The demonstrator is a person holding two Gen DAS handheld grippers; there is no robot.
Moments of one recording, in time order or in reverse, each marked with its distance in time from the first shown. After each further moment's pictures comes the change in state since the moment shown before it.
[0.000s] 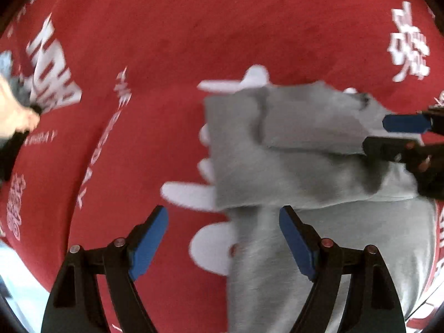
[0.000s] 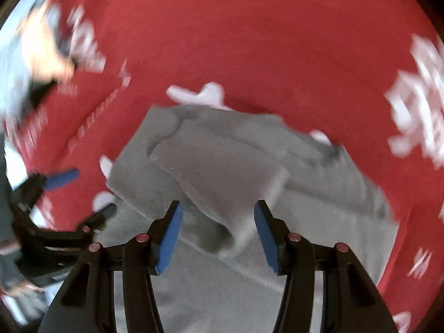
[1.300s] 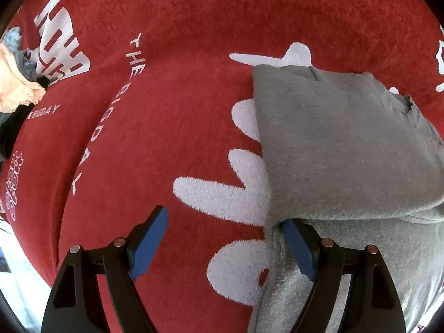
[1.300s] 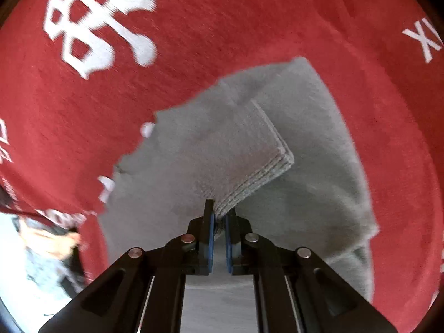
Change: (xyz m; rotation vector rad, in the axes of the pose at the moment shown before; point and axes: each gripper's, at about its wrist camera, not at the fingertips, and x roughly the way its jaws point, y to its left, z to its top) left arm 0.050 0.008 0.012 -0.081 0.082 0.072; right arm 0.018 -0.236 -0.184 1.124 -0.044 0.311
